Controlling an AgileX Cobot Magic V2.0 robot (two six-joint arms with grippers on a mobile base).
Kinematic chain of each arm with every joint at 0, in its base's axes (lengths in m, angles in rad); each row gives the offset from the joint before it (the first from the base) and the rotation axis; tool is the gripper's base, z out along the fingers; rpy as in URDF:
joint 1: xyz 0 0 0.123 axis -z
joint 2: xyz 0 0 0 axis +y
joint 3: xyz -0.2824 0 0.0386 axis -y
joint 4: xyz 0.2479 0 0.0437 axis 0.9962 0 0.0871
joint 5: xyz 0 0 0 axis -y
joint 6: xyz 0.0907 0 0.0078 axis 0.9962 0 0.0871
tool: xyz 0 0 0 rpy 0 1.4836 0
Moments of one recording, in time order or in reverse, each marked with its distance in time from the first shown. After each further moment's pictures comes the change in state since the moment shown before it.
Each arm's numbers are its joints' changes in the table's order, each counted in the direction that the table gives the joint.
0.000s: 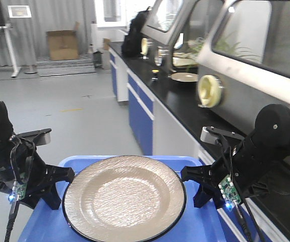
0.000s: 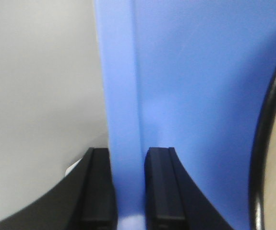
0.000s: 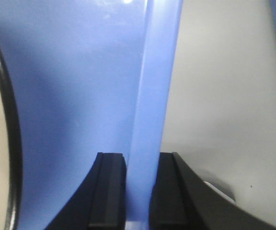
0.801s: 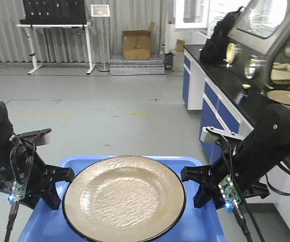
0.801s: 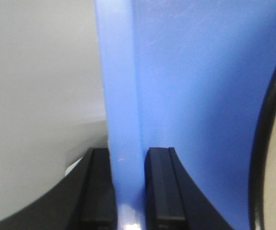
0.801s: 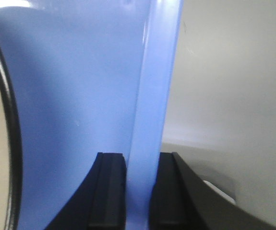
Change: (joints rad) left arm 0.000 0.000 0.000 0.000 -0.001 0.000; right arm 0.000 0.000 0.000 0.001 -0.003 0.000
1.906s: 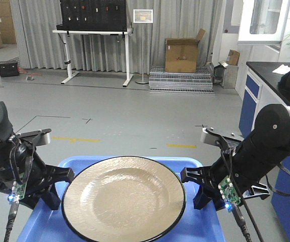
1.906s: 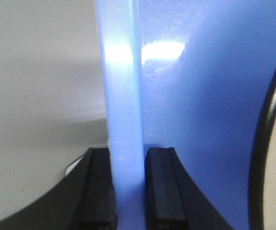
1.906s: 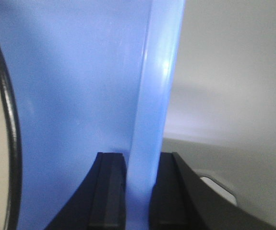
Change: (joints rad) left arm 0.000 0.000 0.000 0.000 -0.002 0.000; right arm 0.000 0.000 0.000 0.002 -0.011 0.000
